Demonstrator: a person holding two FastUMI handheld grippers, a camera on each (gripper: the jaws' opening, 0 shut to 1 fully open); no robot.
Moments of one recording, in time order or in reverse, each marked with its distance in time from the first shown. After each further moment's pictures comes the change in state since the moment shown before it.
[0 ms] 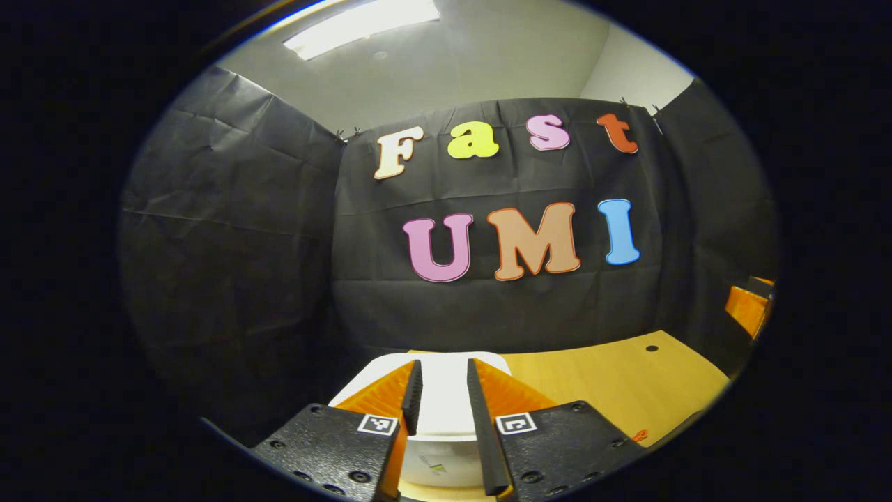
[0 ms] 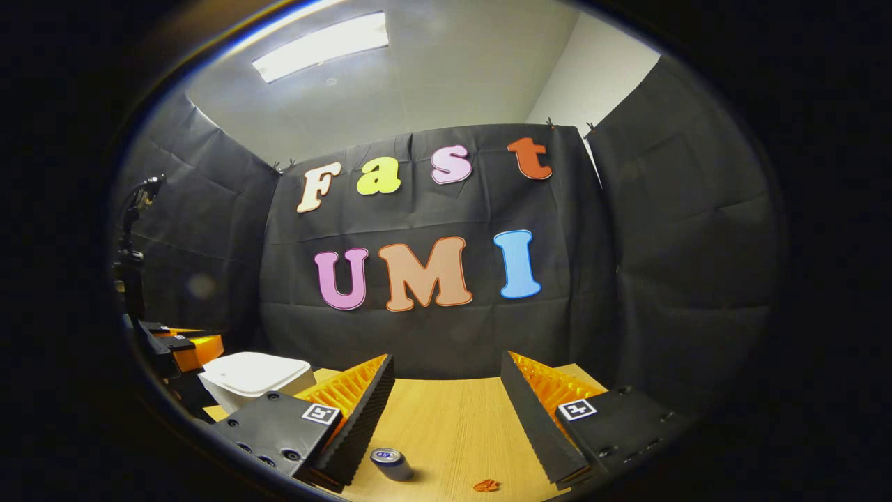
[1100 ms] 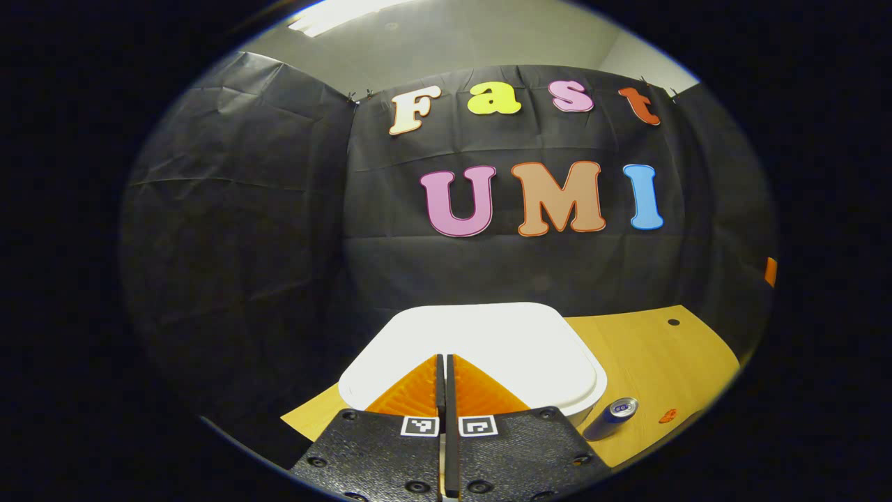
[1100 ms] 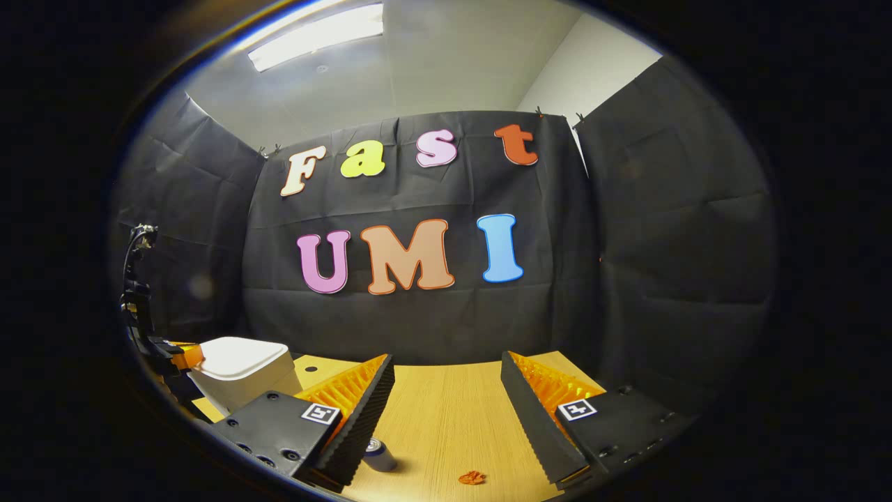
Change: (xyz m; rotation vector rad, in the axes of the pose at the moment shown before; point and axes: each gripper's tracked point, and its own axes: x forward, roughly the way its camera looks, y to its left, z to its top) left arm 0.026 0.037 -0.067 -0.003 0.113 0.034; right arm 0.001 -0.014 -0.025 0.001 0.087 -0.064
